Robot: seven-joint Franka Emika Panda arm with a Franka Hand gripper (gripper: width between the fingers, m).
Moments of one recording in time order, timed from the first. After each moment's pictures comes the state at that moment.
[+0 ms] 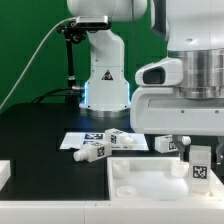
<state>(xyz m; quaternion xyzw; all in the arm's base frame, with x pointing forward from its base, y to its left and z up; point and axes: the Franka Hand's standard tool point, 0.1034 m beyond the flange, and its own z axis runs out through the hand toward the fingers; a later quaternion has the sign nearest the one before) 0.640 0.107 0.080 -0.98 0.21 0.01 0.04</state>
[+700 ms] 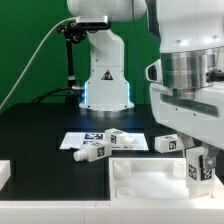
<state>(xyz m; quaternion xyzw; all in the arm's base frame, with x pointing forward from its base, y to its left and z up) 0.641 0.104 0.078 -0.78 0.63 0.03 0.07</state>
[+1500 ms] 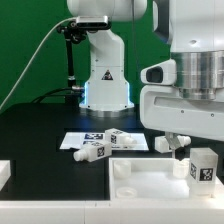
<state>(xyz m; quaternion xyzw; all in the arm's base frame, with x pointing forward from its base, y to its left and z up) 0.641 0.108 0.076 -0.93 0.36 0.00 0.04</state>
